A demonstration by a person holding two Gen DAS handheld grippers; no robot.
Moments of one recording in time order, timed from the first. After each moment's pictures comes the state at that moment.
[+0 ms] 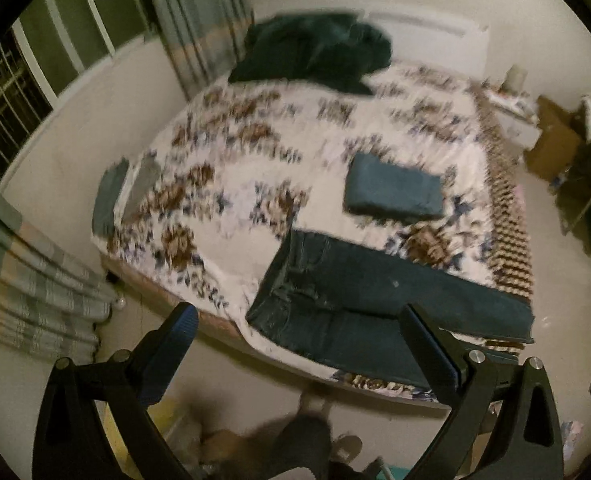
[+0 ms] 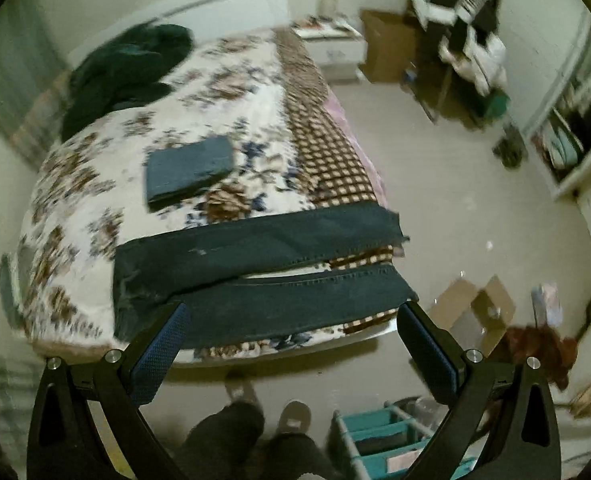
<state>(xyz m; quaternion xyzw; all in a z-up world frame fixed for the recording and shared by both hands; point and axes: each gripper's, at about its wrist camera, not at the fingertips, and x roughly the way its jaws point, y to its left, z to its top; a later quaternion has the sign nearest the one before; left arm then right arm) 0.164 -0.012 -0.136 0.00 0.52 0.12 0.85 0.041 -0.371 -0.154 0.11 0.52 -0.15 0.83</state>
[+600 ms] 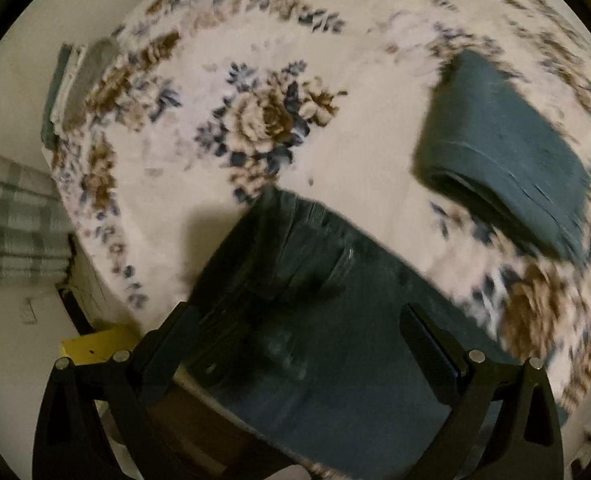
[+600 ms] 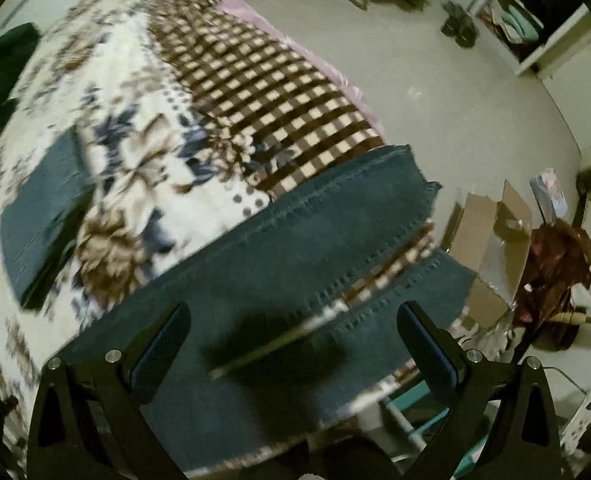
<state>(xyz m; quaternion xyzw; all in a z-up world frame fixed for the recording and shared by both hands) 0.434 0.045 -0.459 -0.10 0.67 0.22 0.70 0.336 -0.502 -0.484 0.22 0.61 -0.31 0.69</state>
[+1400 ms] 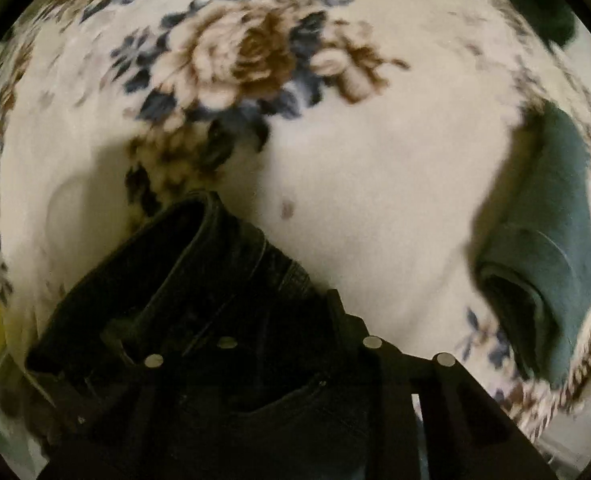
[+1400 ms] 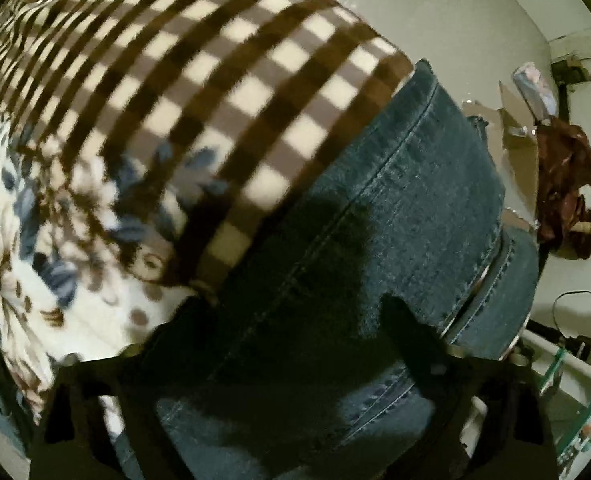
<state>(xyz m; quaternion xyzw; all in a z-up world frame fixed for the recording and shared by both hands) 0.464 0.103 -0.553 -0.29 0.64 0.19 0.69 0.384 -0.612 -0.657 0.34 0.65 -0.39 0.56</state>
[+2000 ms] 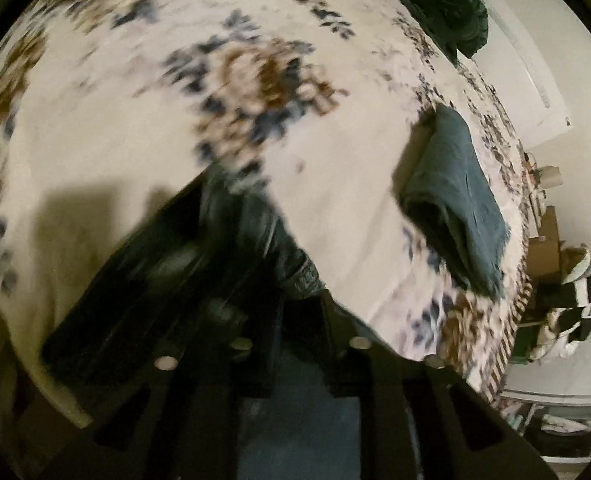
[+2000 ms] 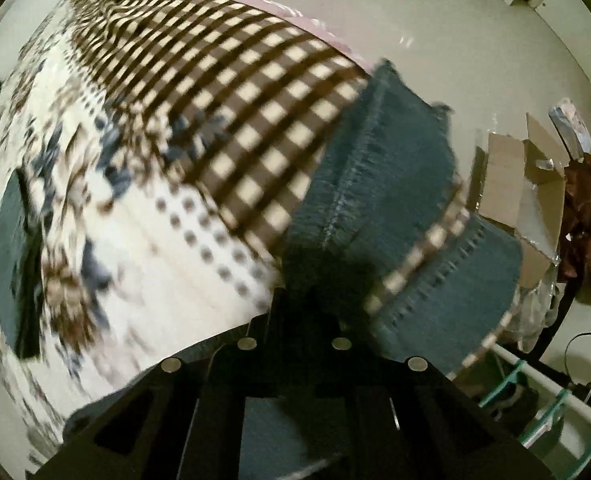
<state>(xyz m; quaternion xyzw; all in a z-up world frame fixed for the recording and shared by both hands) 0.317 0.148 -0.485 -0.35 0.57 0.07 0.74 0.255 -0.569 -0.569 0.33 0.61 -0.30 0.66</state>
